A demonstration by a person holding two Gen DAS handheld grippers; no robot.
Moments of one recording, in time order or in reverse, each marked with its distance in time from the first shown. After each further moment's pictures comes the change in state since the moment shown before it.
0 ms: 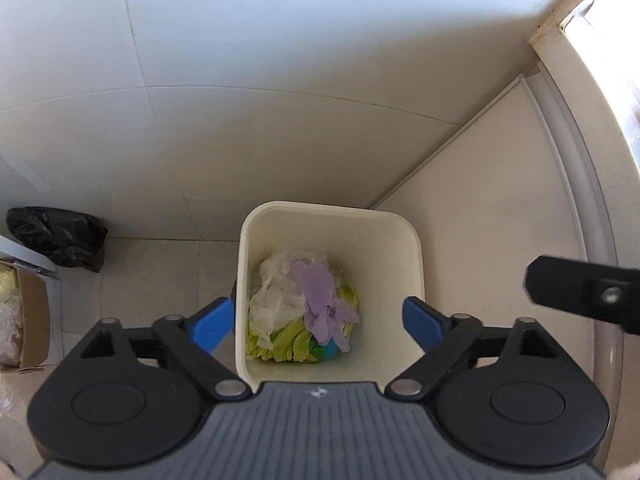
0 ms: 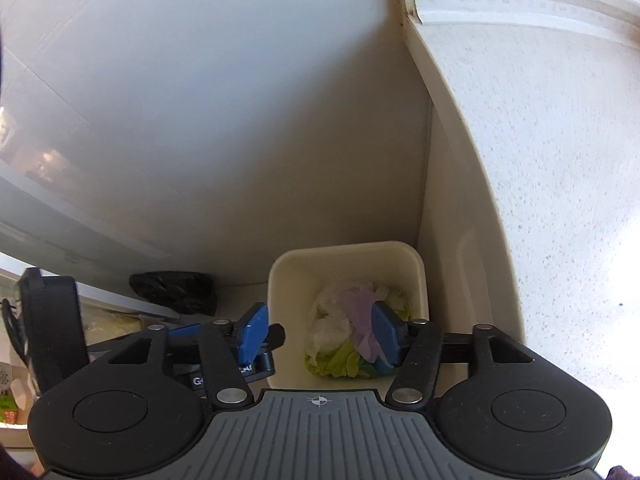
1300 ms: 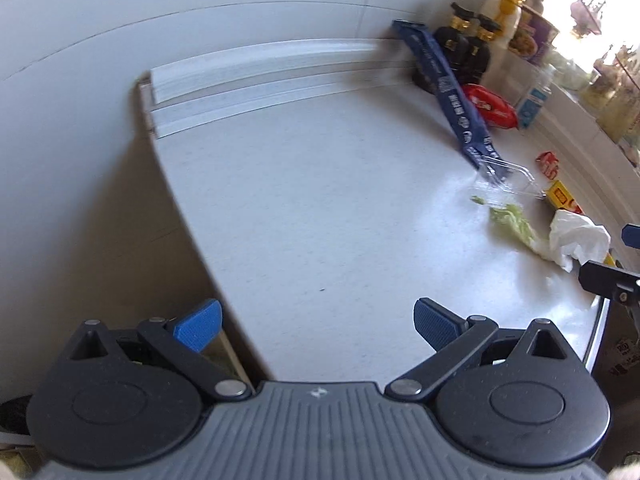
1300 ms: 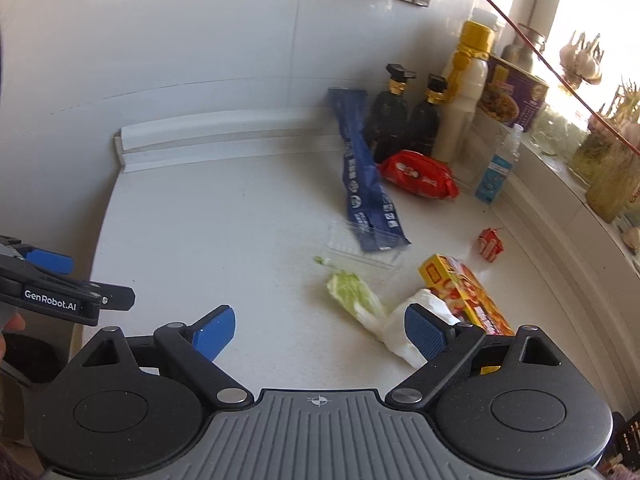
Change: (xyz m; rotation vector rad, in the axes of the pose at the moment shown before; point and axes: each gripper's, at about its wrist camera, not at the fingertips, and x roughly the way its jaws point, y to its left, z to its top) left arm -0.092 -0.230 -0.026 0.547 -0.190 -0.184; right arm -0.224 -0.182 -0.100 0.015 -0.399 -0.465
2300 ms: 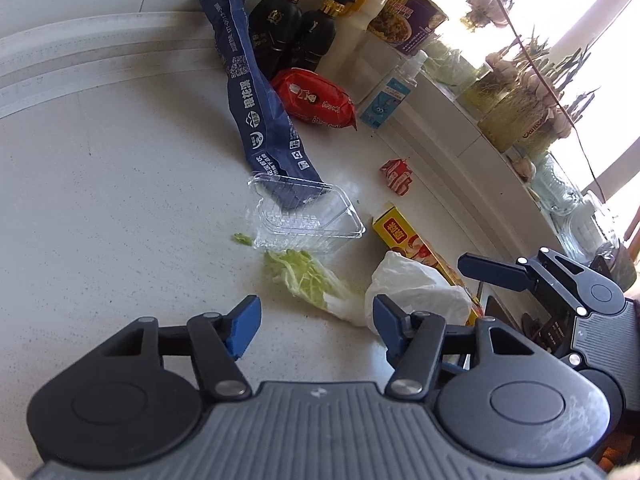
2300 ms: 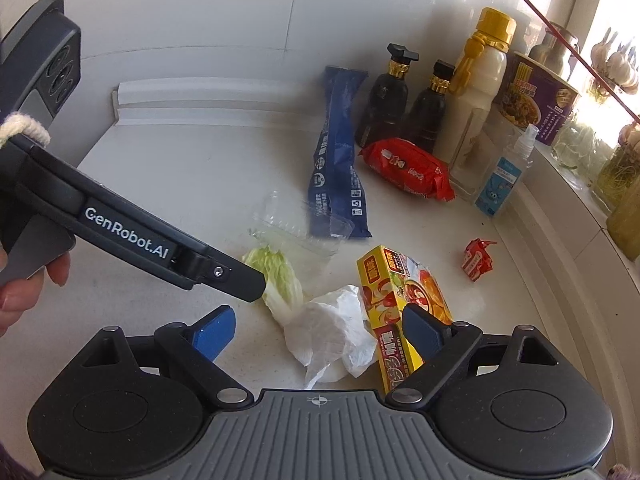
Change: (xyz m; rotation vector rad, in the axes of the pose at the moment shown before) left arm 0.067 -0.118 0.043 -0.032 0.024 -0.399; right arm 0.052 -0.071 -0.009 -0.196 -0.027 0.105
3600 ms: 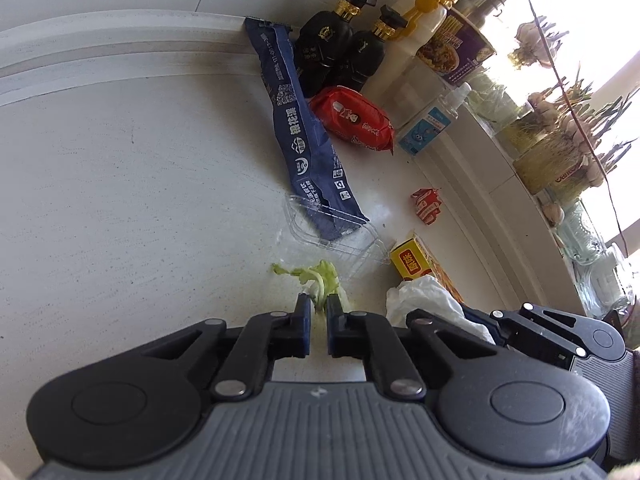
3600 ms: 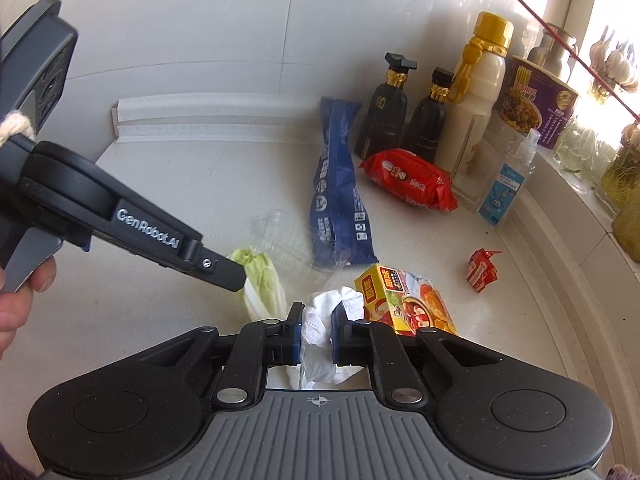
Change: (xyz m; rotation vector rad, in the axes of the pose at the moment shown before) left arm -0.009 -0.002 0.005 -0.146 -0.040 0.093; right arm 0.003 -0.005 0.006 0.036 -0.040 0.007
